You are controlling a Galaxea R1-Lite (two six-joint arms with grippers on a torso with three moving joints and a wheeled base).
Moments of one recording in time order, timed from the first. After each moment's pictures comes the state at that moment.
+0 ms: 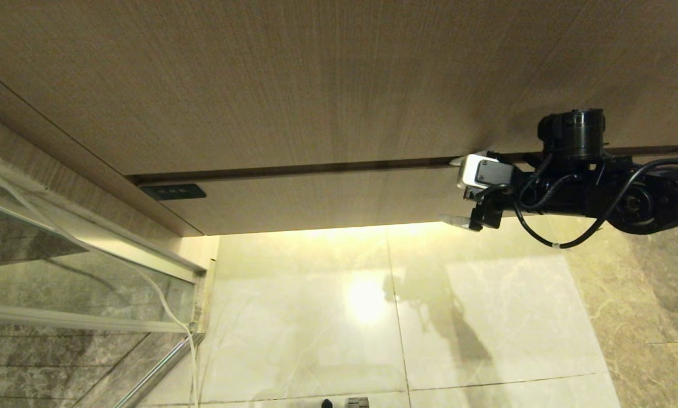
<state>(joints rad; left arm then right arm) 0.00 0.00 0.00 0.00 0.00 0.00 0.23 1.88 -1.26 -0.23 0.34 -1.14</state>
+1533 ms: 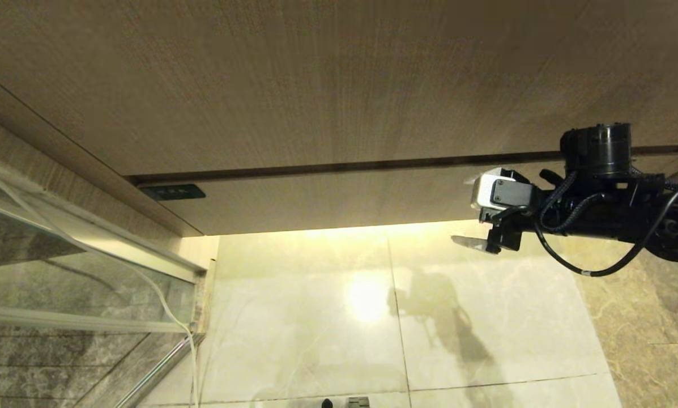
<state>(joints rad) 0.00 0.00 0.00 0.00 0.00 0.00 0.26 1.74 -1.07 -0.29 0.33 -1.16</state>
